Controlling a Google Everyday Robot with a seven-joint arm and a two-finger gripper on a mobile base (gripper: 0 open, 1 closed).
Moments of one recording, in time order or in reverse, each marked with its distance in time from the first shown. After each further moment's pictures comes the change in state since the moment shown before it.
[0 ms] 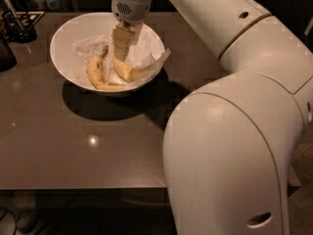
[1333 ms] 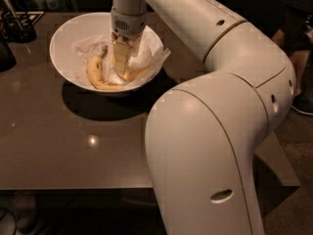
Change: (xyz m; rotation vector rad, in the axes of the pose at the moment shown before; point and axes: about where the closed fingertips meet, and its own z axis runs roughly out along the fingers) arm 0.003 -0.008 0.051 -0.047 0.080 -0.001
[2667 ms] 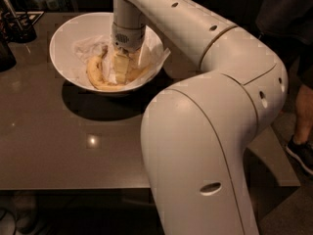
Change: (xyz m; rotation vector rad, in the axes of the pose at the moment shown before) arm 0.006 0.007 0.038 -0.073 0.041 -0.004
